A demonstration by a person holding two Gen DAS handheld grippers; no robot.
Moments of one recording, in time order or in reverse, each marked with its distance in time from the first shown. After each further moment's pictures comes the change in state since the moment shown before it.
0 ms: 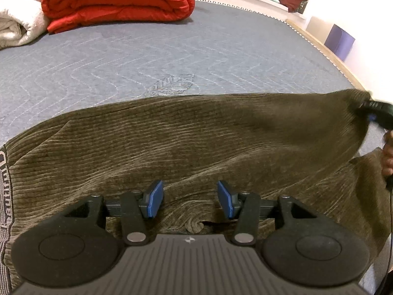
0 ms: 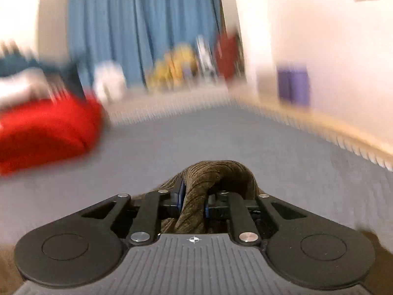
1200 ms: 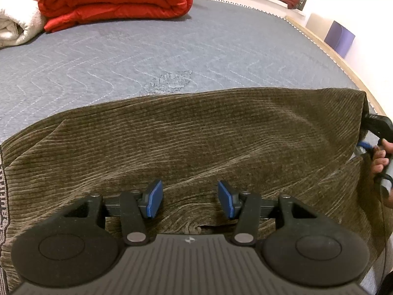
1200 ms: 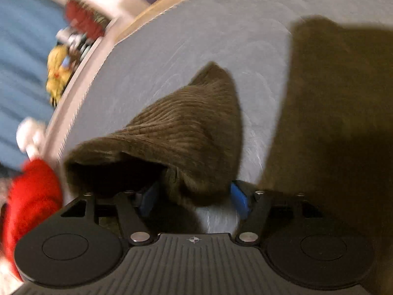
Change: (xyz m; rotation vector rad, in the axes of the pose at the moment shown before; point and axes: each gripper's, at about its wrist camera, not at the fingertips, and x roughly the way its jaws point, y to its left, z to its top) left arm 0.009 -0.002 0.001 0.009 0.013 -0.001; right arm 0.053 -0.079 -0.044 0.660 0.085 -0.117
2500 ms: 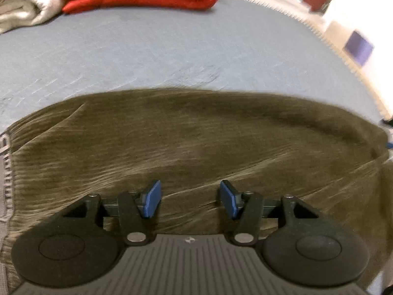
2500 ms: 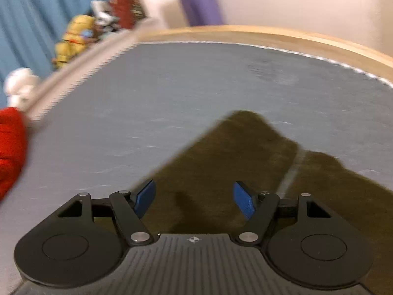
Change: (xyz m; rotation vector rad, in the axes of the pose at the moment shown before) left arm 0.025 0.030 -0.005 -0.085 0.078 0.075; right arm -0.008 0.006 0.060 -0.312 -0.044 -0.016
